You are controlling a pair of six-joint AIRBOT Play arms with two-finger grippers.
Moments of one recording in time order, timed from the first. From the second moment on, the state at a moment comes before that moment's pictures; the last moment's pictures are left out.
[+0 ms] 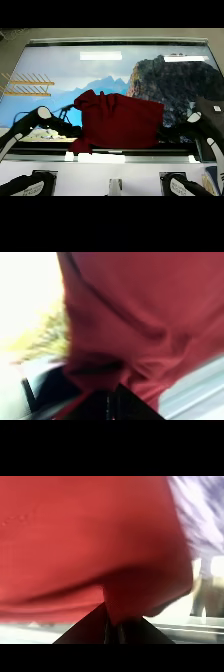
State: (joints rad) left arm -0.20 -1.22 0.77 1.01 -1.17 -1.39; right arm -0.20 -1.19 0.68 -1.09 1.21 1.50
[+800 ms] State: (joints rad) left arm -0.10 -0.89 2.05 1.13 -0.83 -1.53; right arm -0.18 -0.65 1.65 -0.96 0.91 1.51
